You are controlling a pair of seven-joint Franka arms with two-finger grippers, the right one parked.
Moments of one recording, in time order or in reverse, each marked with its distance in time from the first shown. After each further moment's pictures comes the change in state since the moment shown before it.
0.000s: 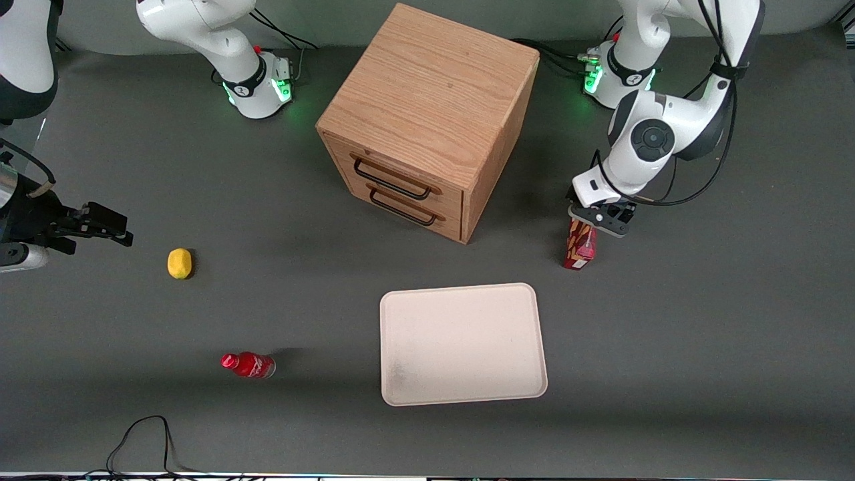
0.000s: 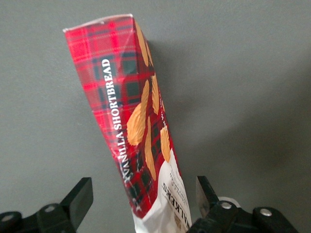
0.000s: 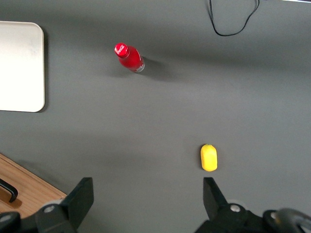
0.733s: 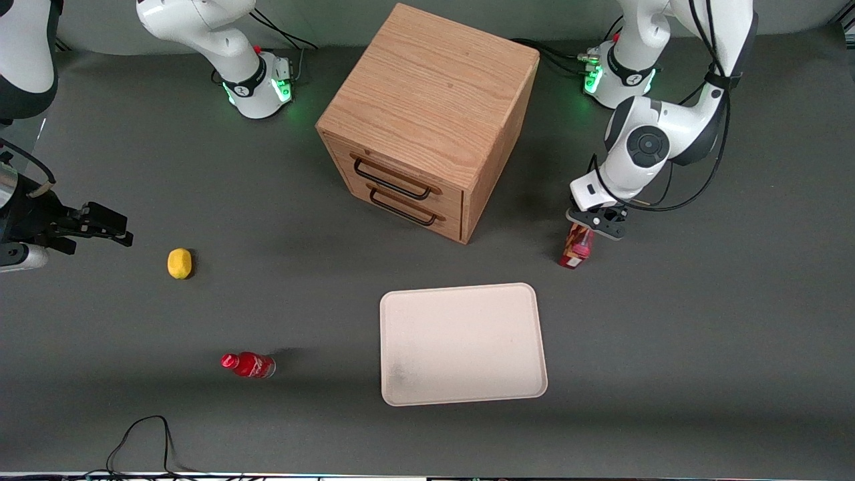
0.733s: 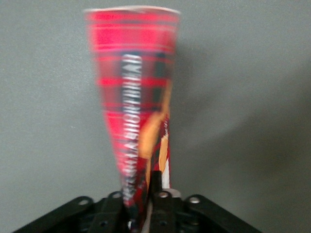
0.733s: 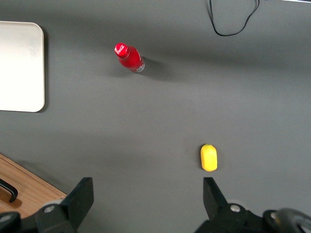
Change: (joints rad) arm 0.000 0.032 -0.001 0.000 -0.005 0.030 0.000
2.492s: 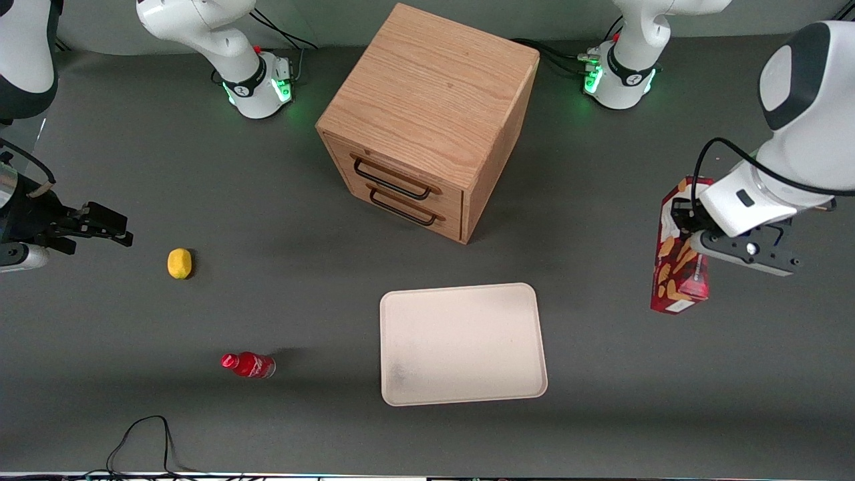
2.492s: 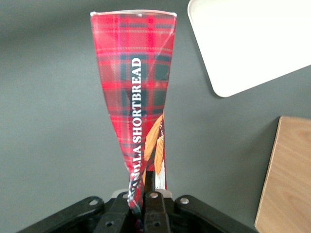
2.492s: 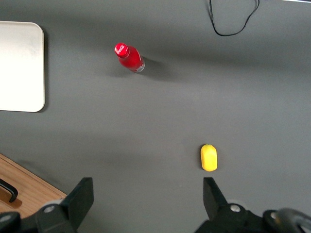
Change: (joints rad) arm 0.171 0.064 0.006 0.986 -0.020 -0.891 -0.019
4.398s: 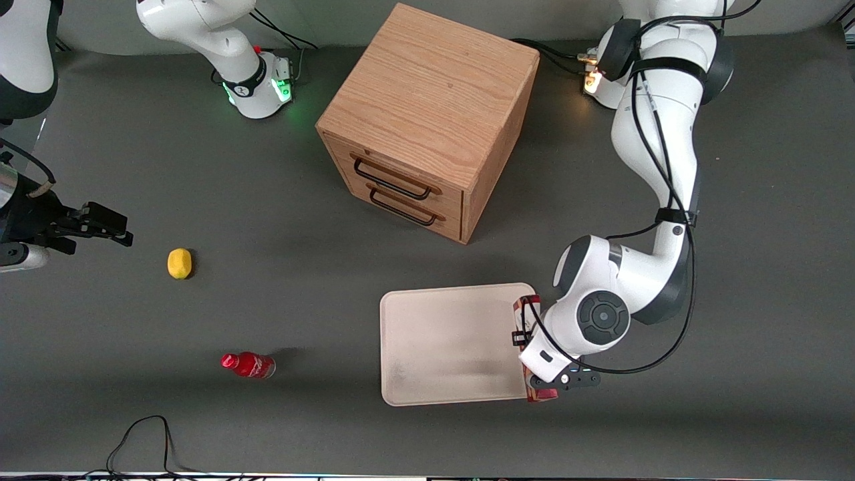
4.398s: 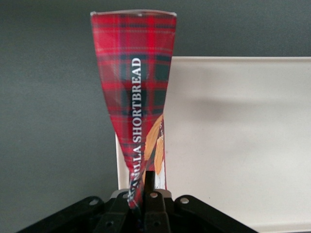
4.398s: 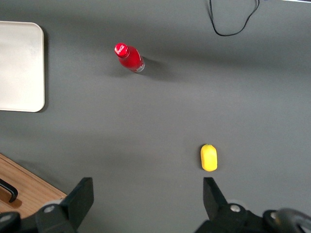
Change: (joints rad) arm -0.205 0.841 -0.030 0.675 -0.030 0.204 -0.550
